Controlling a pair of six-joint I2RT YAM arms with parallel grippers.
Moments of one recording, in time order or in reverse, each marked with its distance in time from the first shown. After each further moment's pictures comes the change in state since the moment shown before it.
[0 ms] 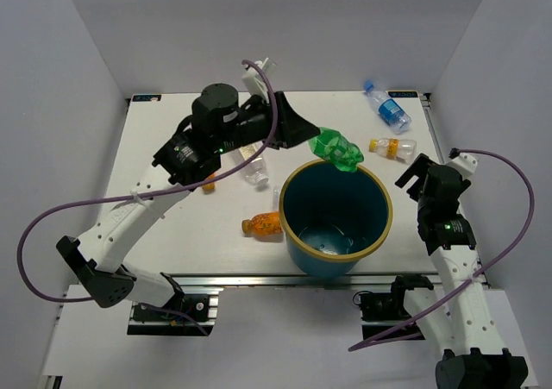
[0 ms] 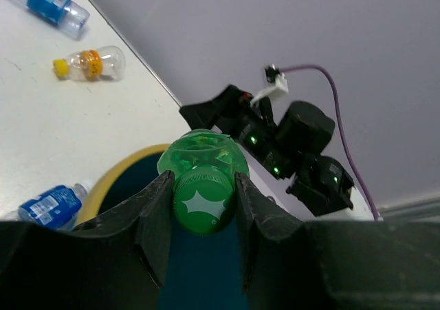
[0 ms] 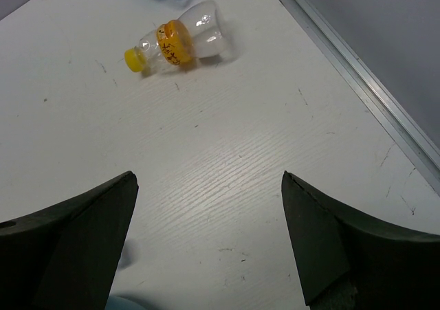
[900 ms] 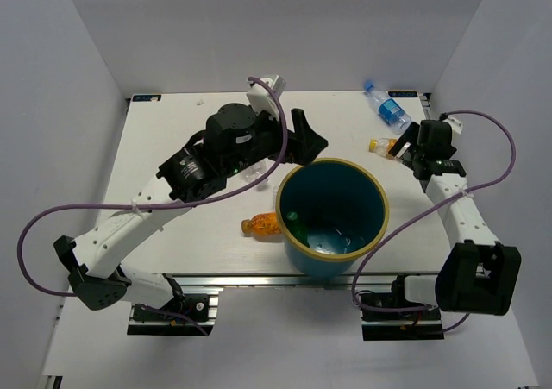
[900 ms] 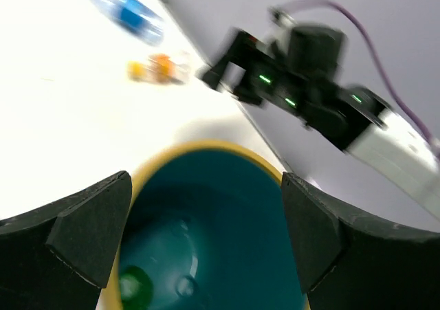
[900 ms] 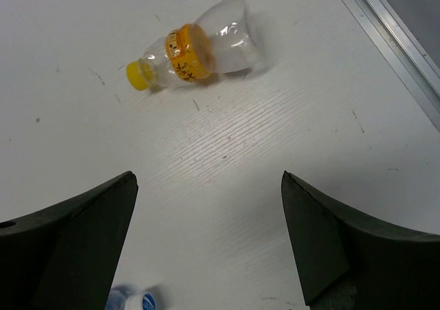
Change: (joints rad) left arm -0.193 -0.029 -0.033 -0.094 -0.335 0.140; right arm -0.049 0.552 0.284 0.072 -0.117 0.052
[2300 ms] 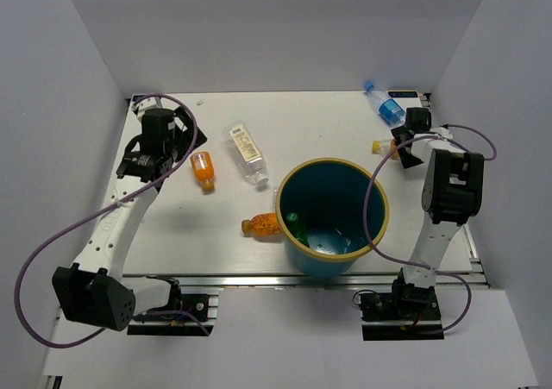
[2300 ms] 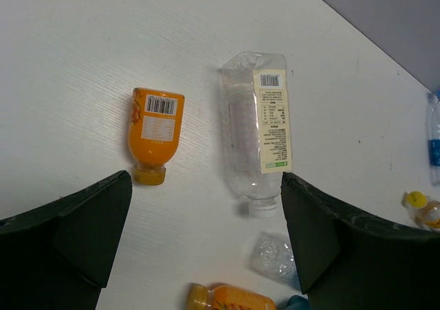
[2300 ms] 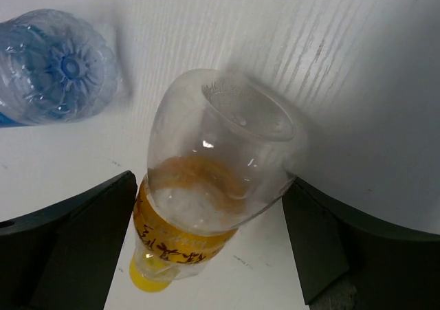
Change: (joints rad) left arm 0.746 -0.134 -0.433 -0.087 -0.204 -0.125; right arm -0.080 0.756 0.390 0.109 0.099 0.640
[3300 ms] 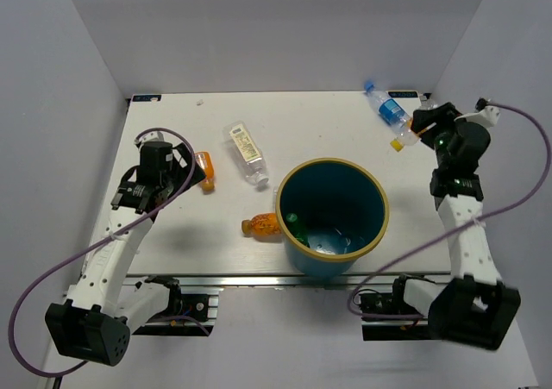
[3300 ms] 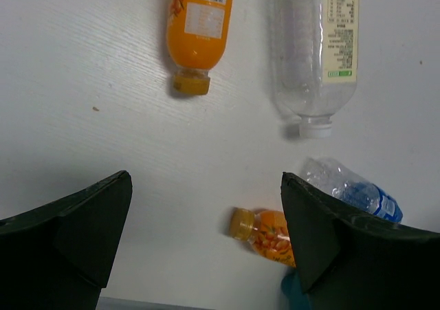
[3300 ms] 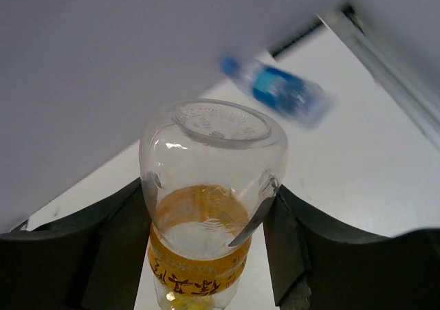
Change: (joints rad) left arm 0.000 -0.199 -0.200 -0.158 0.056 0.001; right arm -0.077 -0.828 -0.463 0.322 -0.346 -0.500
